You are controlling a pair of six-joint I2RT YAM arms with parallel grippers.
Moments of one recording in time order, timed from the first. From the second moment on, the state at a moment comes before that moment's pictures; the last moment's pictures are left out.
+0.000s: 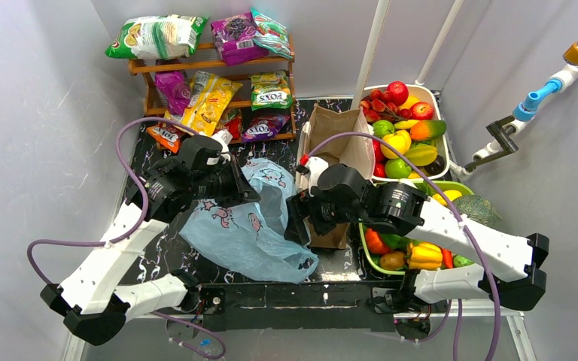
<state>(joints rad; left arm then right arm) -0.67 1.06 1.38 -1.08 0.15 -0.86 1.19 1.19 1.33 -0.85 -0.03 0.57</state>
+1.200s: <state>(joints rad) -0.67 0.88 1.29 -1.16 0.18 -0.86 1.27 1.44 2.00 -1.11 0.25 0.44</state>
